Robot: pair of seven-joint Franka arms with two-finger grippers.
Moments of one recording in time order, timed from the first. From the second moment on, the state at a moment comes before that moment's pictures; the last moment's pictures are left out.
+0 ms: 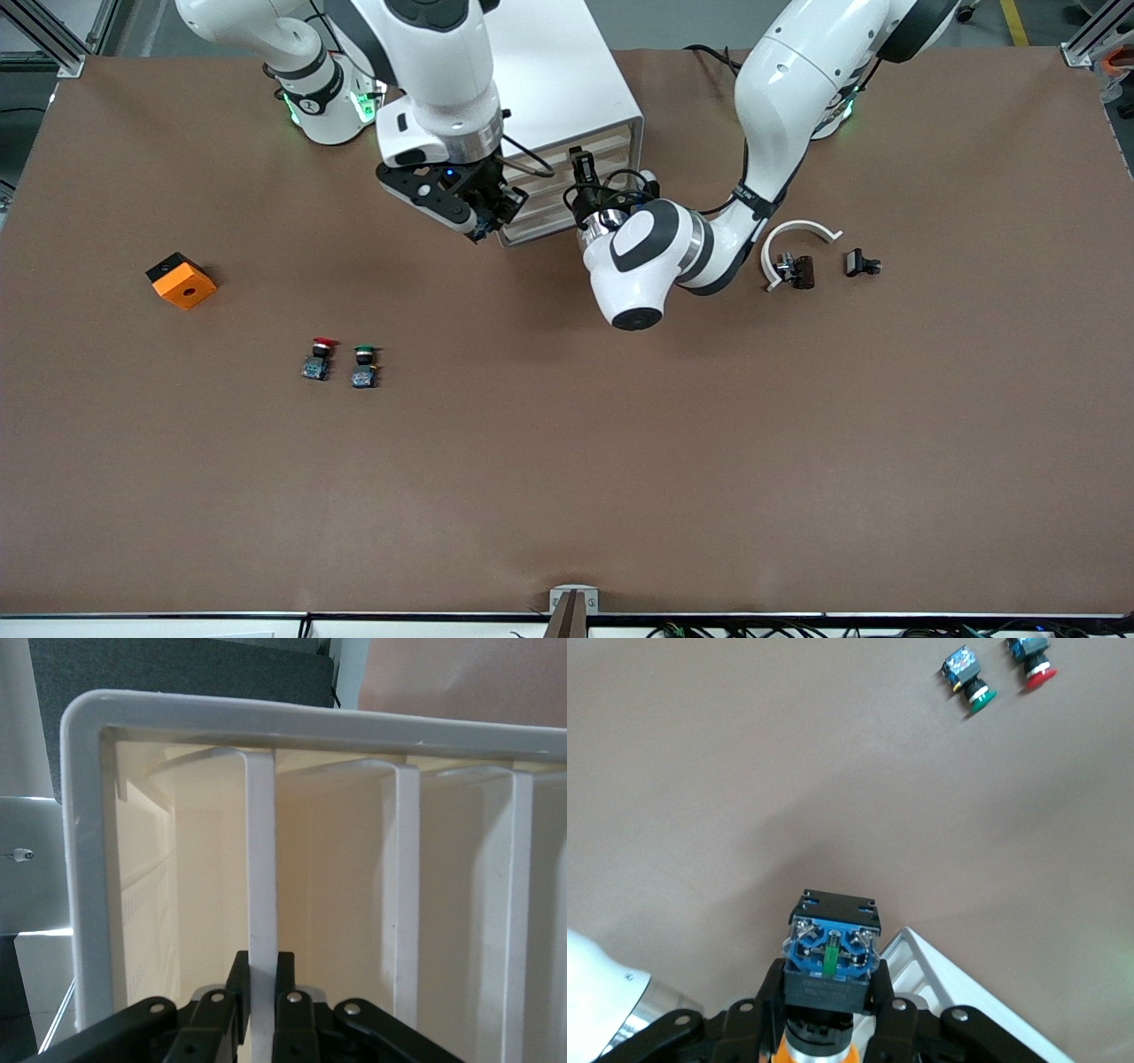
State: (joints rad) left arm -0.52 0.75 -0.21 -1.47 -0.84 1.32 -2.40; right arm 0.72 0.20 0.04 -1.55 -0.02 1.75 1.33
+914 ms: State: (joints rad) left arm -0.51 0.76 -0.20 -1.47 -0.86 1.31 -2.40; right arm 0.74 0.23 0.04 -1.54 0.01 1.76 1.36
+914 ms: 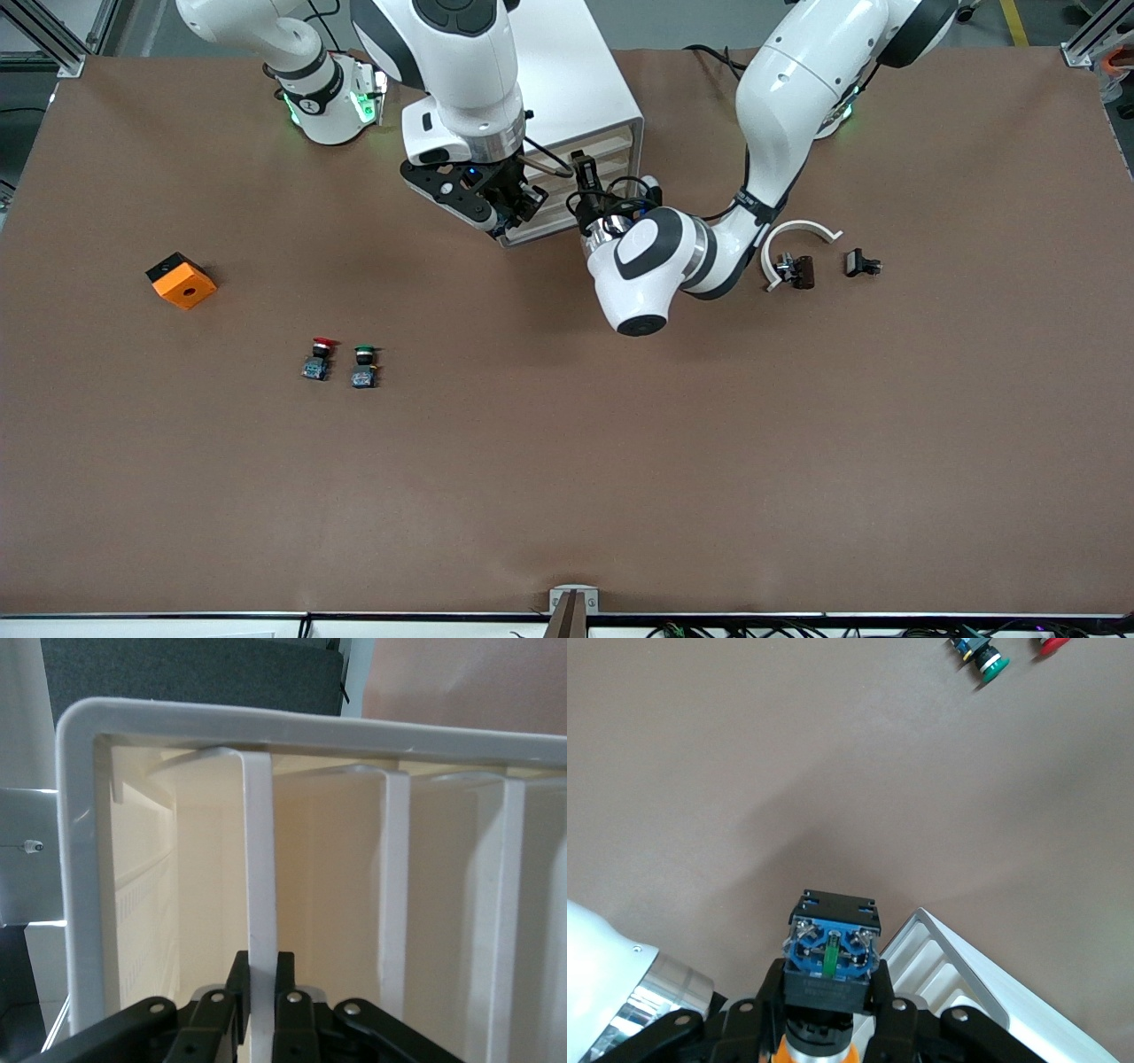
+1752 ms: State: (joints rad) left arm -0.39 0.77 -0.15 -1.42 -0.87 1.32 -2.40; right arm 0.75 0.23 0.03 -1.53 0.05 1.80 1.41
